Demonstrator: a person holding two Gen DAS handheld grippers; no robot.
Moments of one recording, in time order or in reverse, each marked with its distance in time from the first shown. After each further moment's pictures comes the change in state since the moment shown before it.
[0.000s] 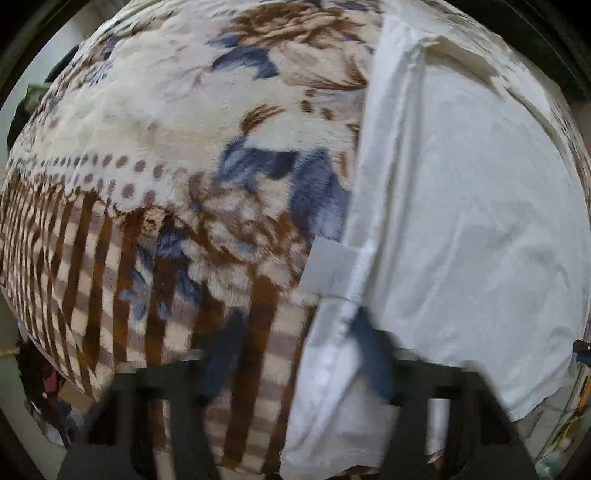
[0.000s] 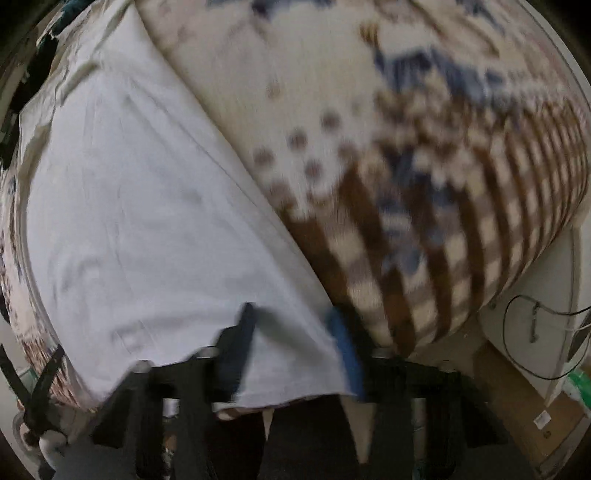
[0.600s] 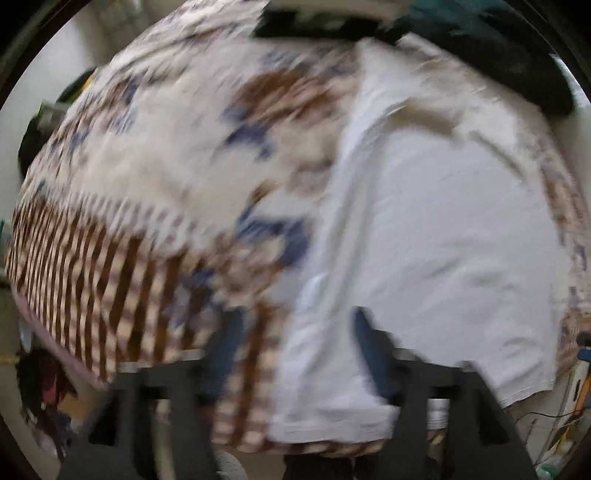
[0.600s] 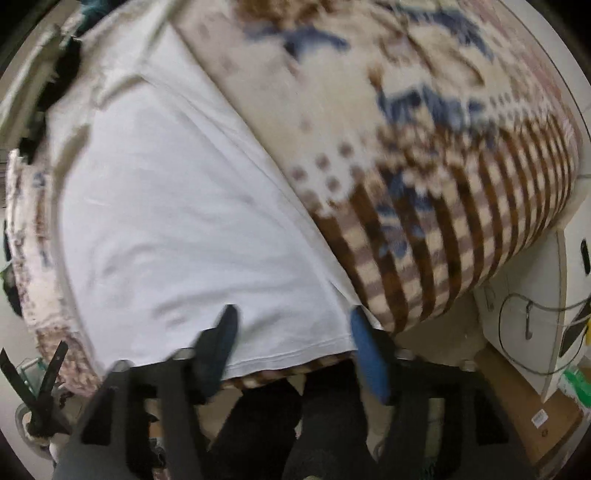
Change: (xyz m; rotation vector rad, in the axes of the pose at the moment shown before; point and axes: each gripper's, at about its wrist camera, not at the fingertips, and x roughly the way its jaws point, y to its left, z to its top) left arm -0.081 -0.029 -0.011 -0.006 -0.170 -0.027; right arm -0.111 0.005 0.003 -0.033 -0.043 0.090
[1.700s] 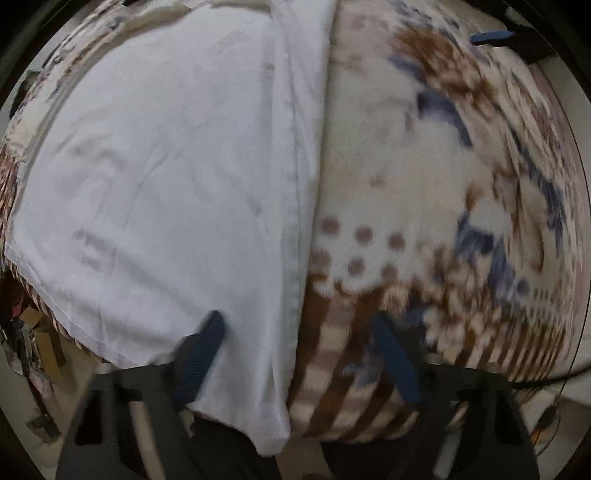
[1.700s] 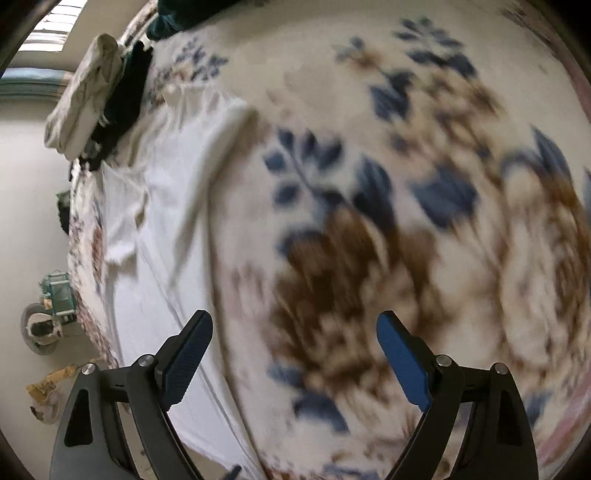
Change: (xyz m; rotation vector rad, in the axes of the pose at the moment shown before) left arm 0.056 -0.382 -0.037 -0.152 0.228 0.026; right arm 0.033 0.047 0.385 -0.394 0.069 0.256
